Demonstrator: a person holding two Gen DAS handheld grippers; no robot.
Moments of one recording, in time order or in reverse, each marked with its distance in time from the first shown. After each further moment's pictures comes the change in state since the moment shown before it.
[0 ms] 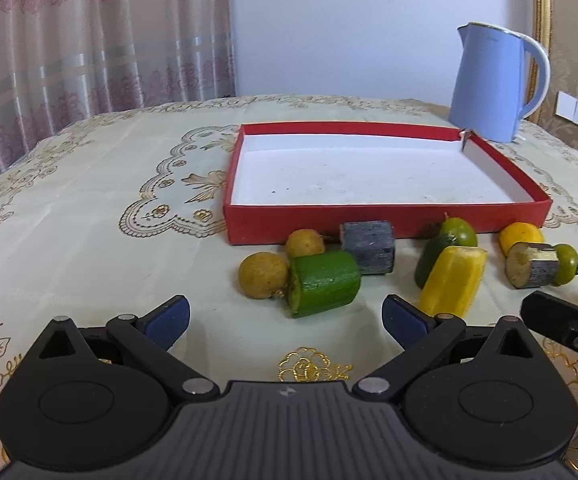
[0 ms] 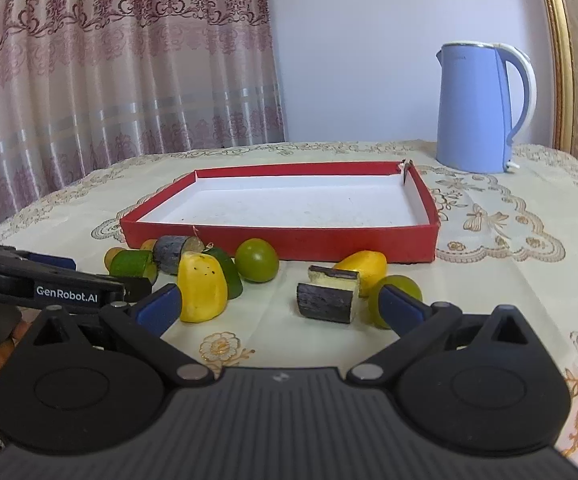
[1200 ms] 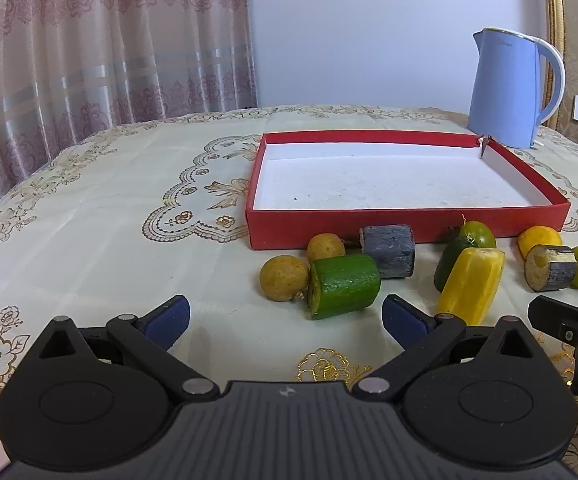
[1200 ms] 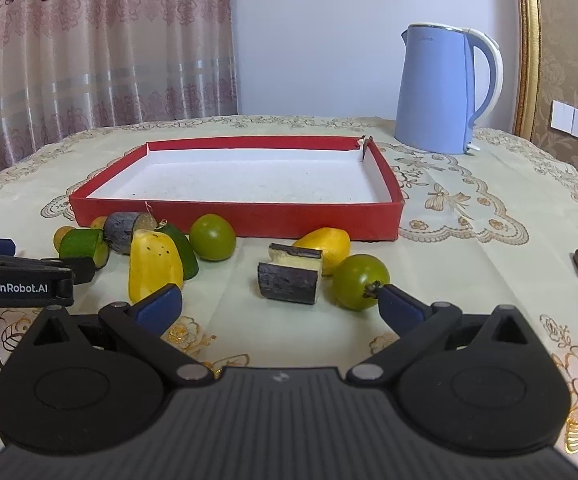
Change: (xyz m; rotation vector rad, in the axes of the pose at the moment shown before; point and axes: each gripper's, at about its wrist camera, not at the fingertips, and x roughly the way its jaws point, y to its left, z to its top) left arm -0.002 0.000 -0.005 0.002 -0.043 0.068; right arm 0.014 0.006 0.000 -0.011 0.083 -0.170
